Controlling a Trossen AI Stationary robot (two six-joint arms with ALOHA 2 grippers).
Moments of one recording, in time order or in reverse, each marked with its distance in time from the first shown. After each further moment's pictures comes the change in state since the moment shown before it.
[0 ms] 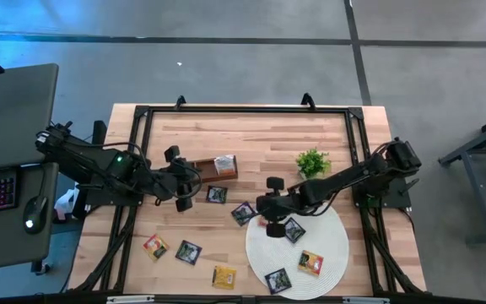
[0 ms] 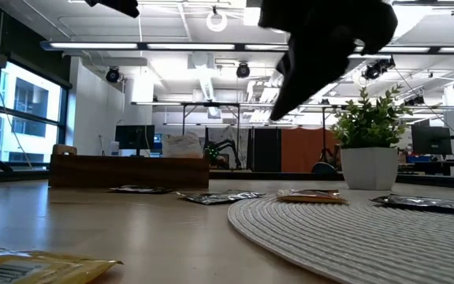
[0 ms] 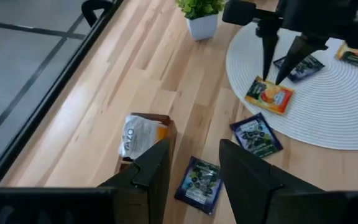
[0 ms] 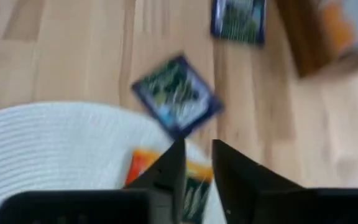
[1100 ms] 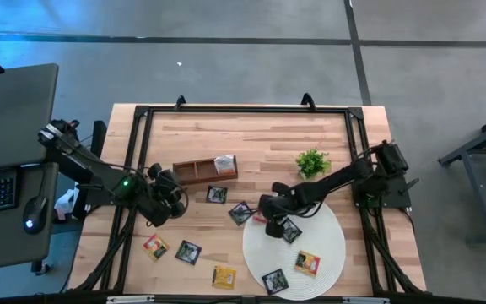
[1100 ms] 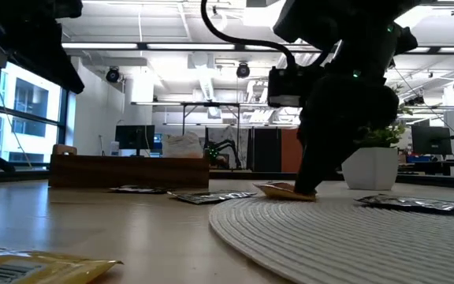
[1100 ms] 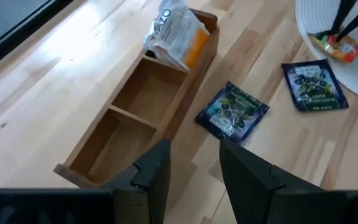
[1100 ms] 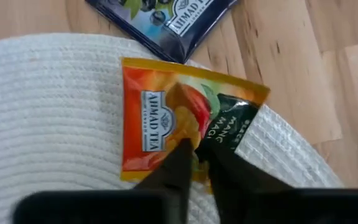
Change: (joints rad) left arm -0.201 -0.058 -0.393 -0.057 -0.161 -0.627; right arm -0.042 0.155 -0.167 0.130 -0.106 0.169
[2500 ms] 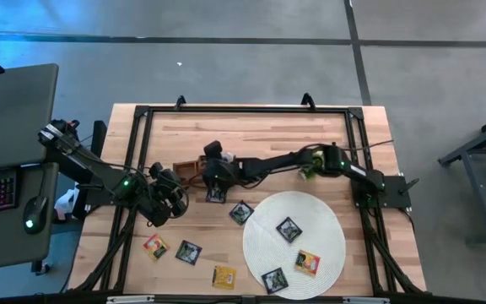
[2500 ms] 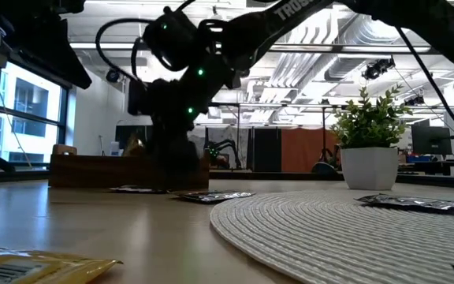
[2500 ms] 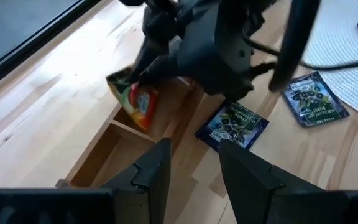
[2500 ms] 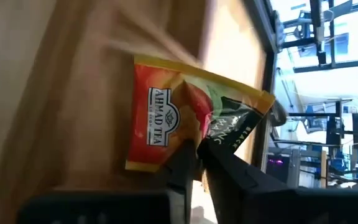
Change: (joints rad) left arm 0.000 0.001 0.001 0.032 -0.050 0.026; right arm -0.287 0.497 0.822 0.195 0.398 -1.269
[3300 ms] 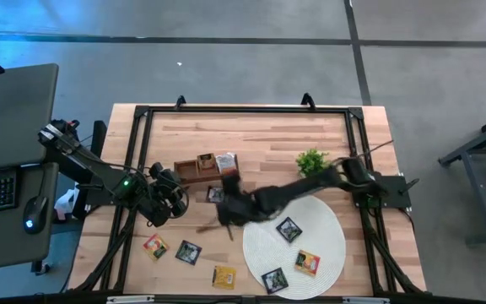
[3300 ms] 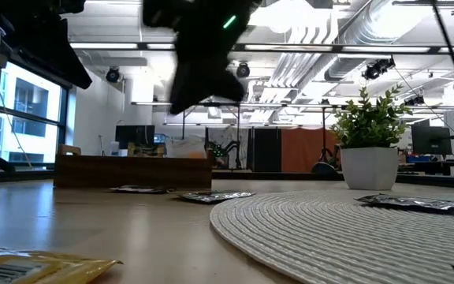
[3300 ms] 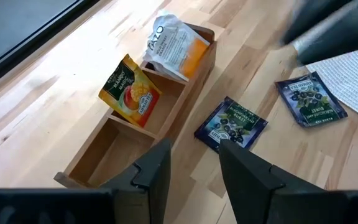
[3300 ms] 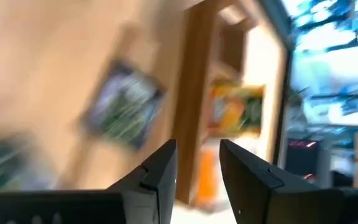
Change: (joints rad) left arm 0.000 0.000 0.000 0.003 0.002 0.000; right arm 0.287 -0.205 -0.001 -0.539 0.115 0.484
